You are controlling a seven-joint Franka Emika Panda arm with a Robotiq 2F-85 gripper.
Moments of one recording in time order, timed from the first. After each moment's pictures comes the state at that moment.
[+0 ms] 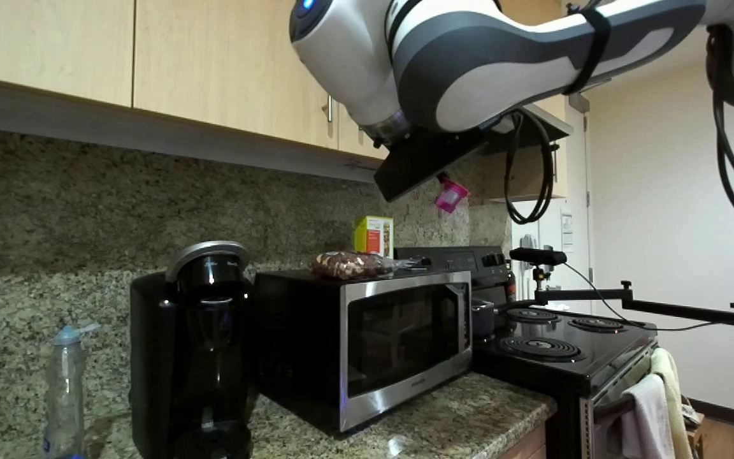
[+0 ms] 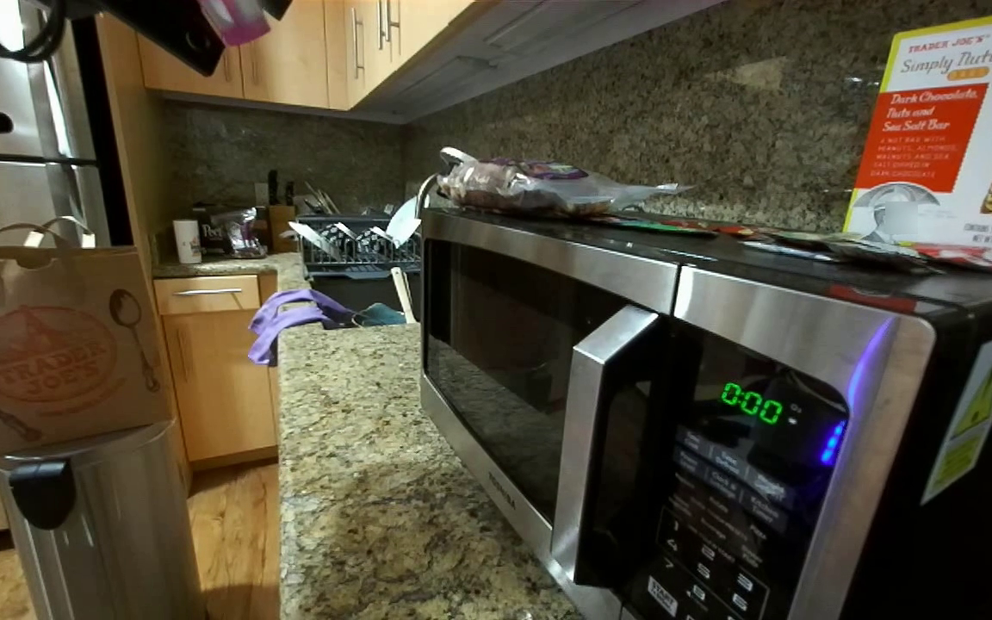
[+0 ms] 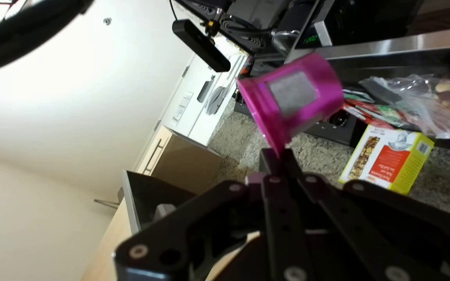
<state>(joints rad) 0.29 -0.05 0.18 -1.77 -1.15 1.11 1.43</state>
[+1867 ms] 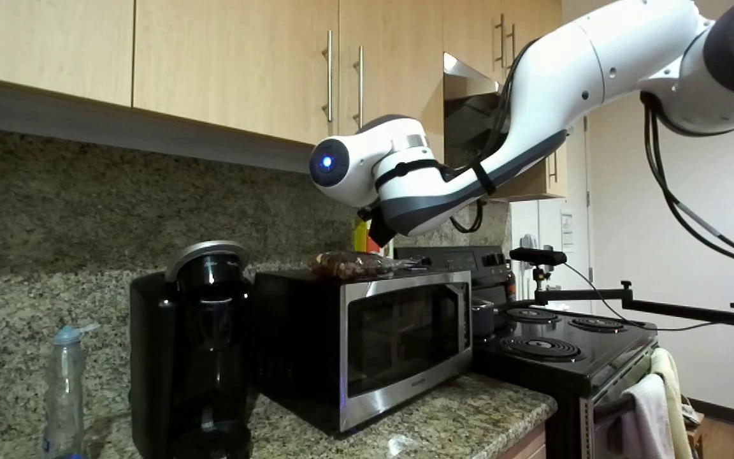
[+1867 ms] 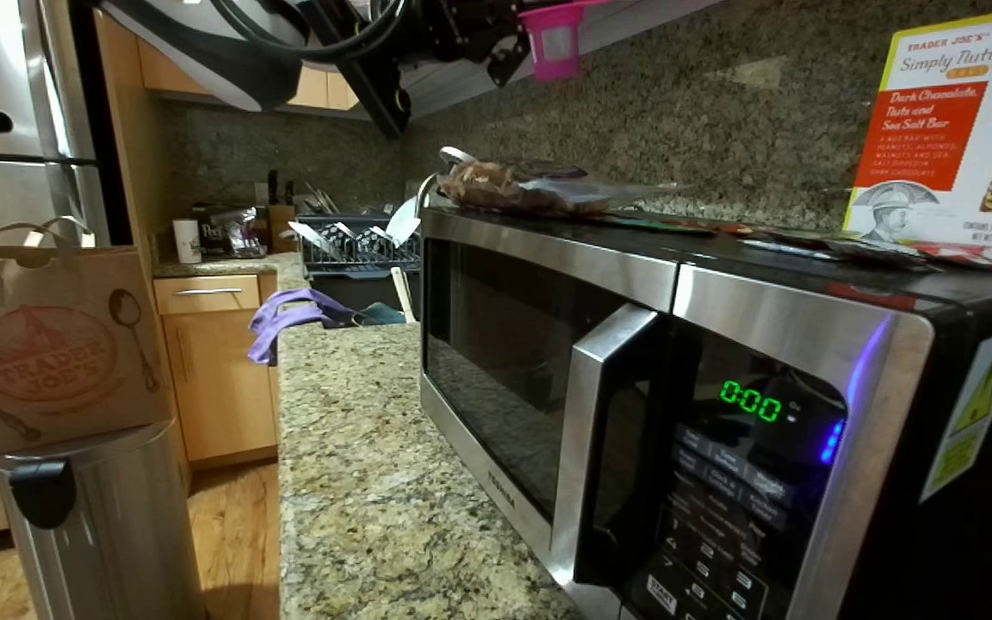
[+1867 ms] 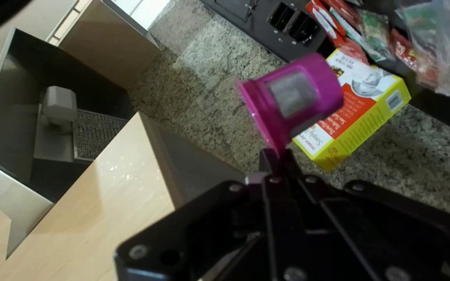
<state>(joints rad) 0.06 0.14 0.01 -1.75 -1.55 1.67 1.17</state>
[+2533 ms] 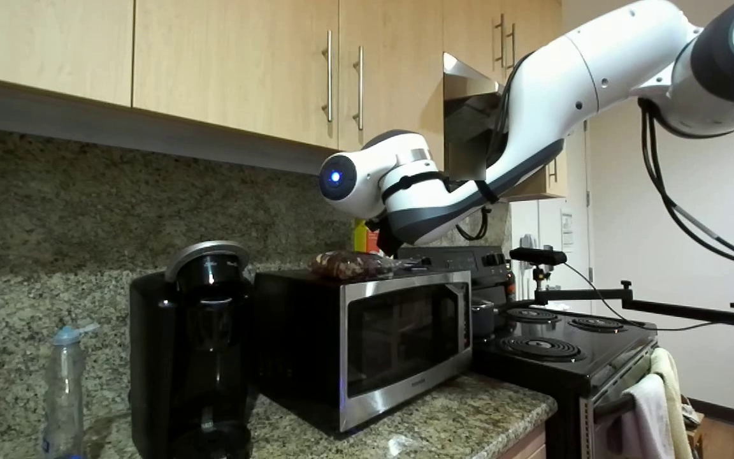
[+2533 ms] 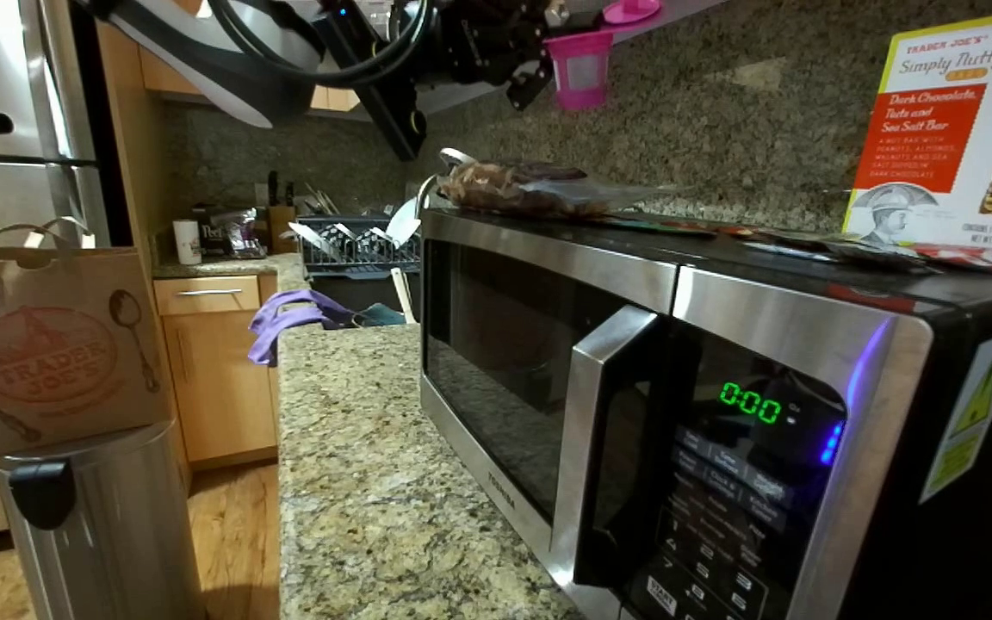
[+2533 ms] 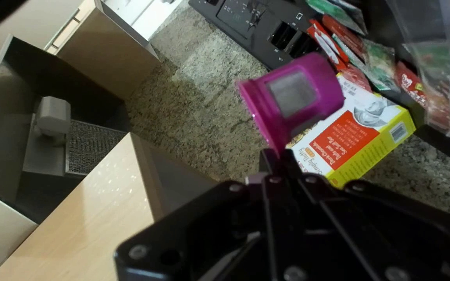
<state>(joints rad) 0.03 0.16 -0.01 -1.77 -1.54 1.71 1.17</state>
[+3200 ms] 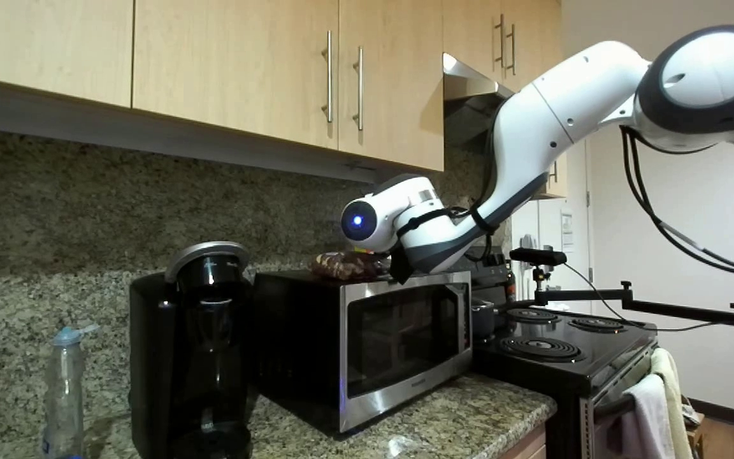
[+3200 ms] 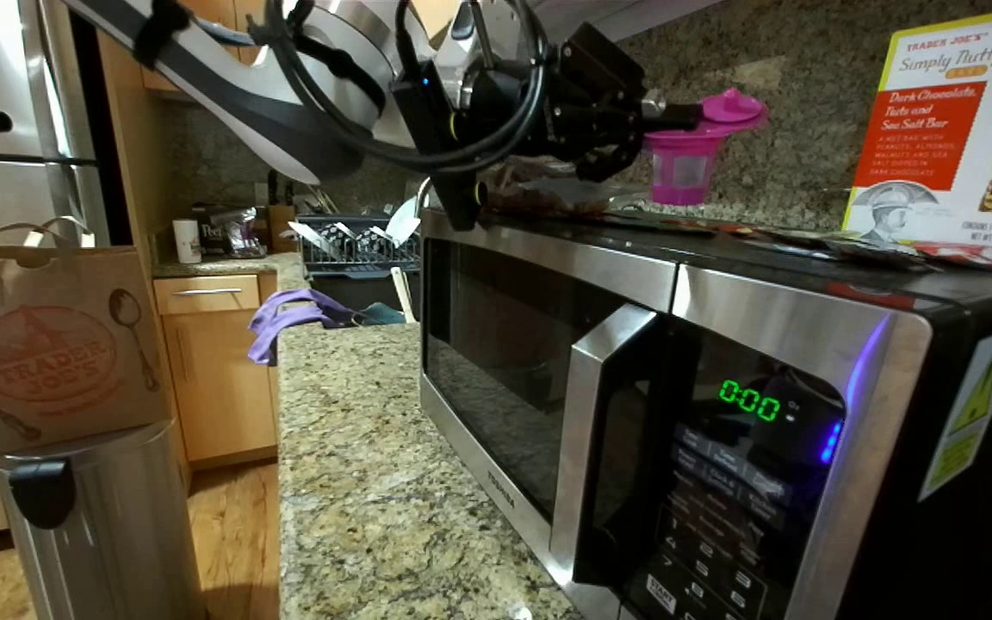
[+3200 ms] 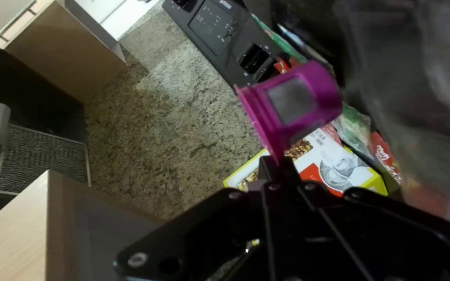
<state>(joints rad) -0.06 0.25 -0.08 -1.77 -1.61 1.92 1.18</state>
